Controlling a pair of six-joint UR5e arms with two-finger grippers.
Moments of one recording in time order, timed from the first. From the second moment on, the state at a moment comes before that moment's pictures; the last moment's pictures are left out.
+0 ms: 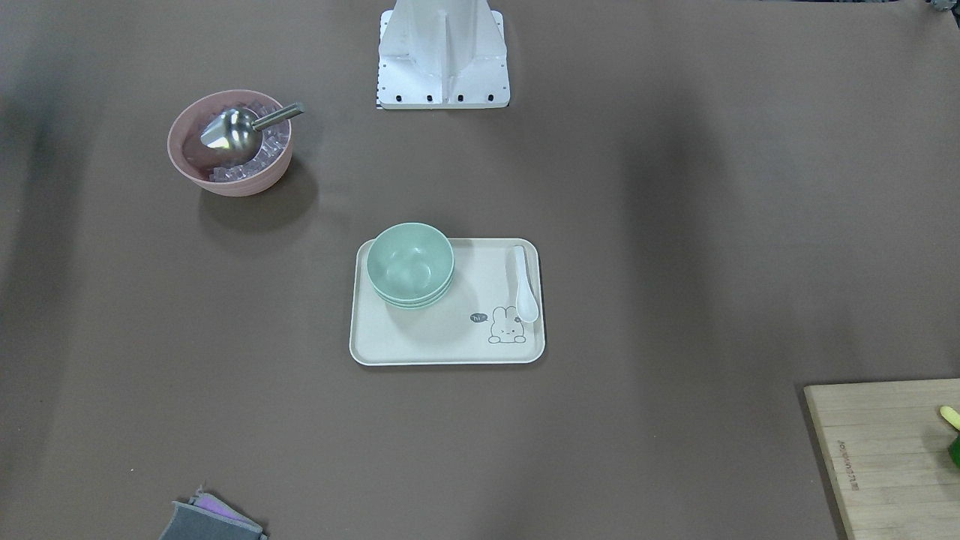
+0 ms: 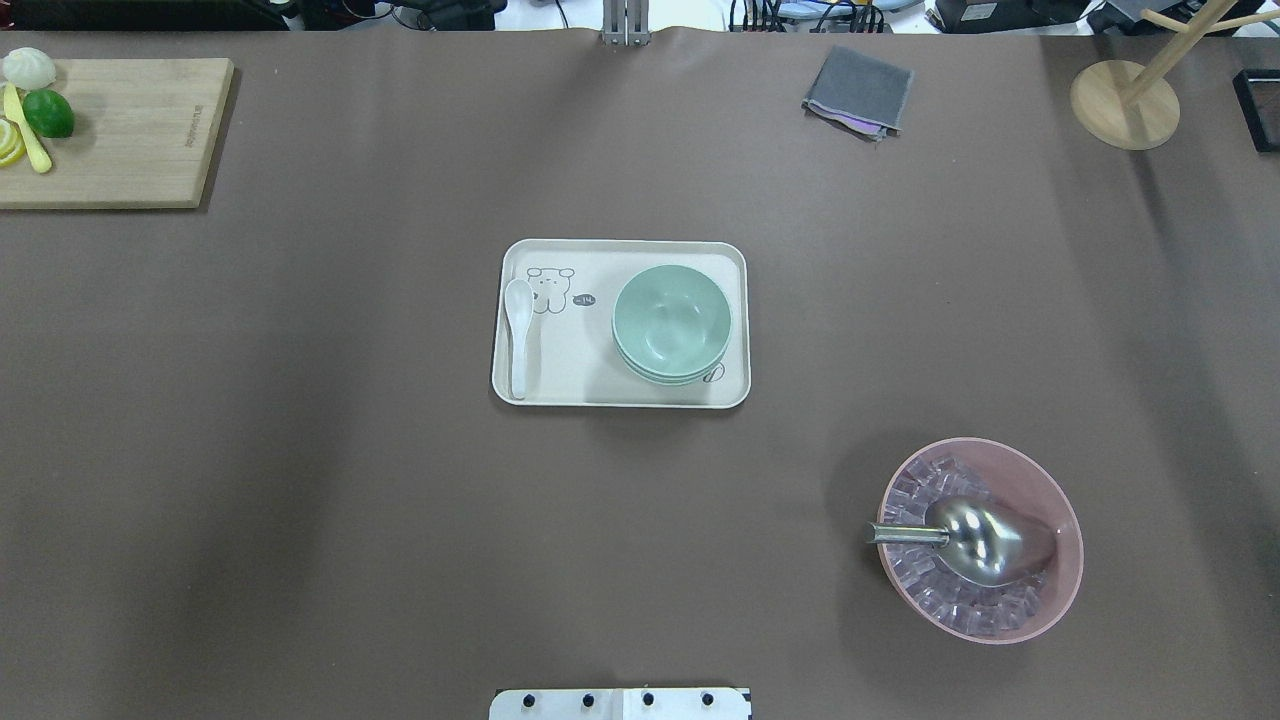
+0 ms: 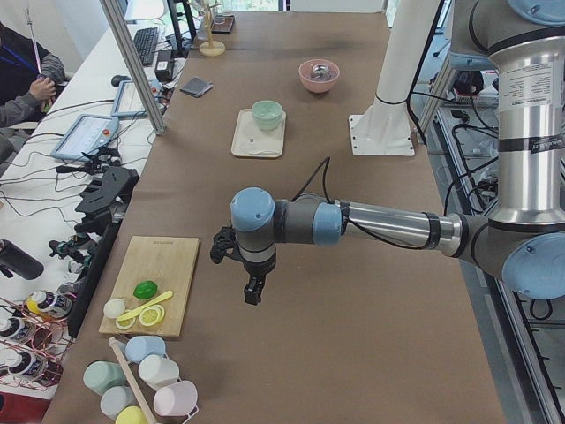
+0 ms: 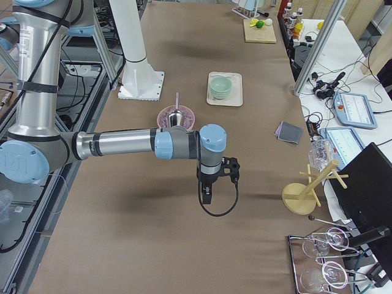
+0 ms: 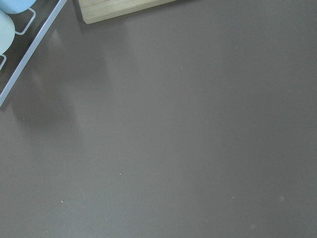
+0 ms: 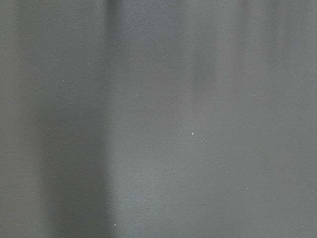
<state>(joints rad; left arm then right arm) -1.56 -1.46 -1.81 -1.47 -2.33 0.22 1.50 -1.72 1.83 -1.66 2.25 0.01</state>
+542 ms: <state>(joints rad) -1.56 -1.46 -1.81 -1.47 -2.32 0.22 1.50 -1.72 1.83 -1.66 2.25 0.01</state>
